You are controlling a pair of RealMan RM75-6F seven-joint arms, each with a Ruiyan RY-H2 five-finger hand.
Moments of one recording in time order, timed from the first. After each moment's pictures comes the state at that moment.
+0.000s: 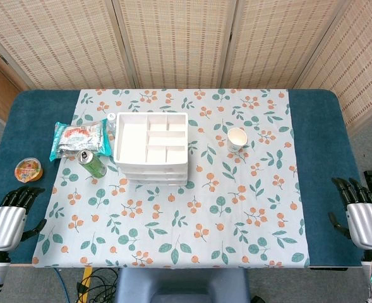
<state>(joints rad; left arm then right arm) -0.15 -1.18 -0.06 -1.58 1.54 1.48 0.10 0.07 -1.12 0.07 -1.62 -1.48 1.50 -0.12</state>
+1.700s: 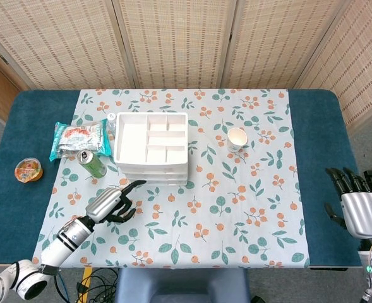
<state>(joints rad) -0.61 -1.39 -0.07 -1.52 1.61 1.00 -0.51 0.12 -1.07 0.10 -1.67 -1.47 1.45 -0.16</state>
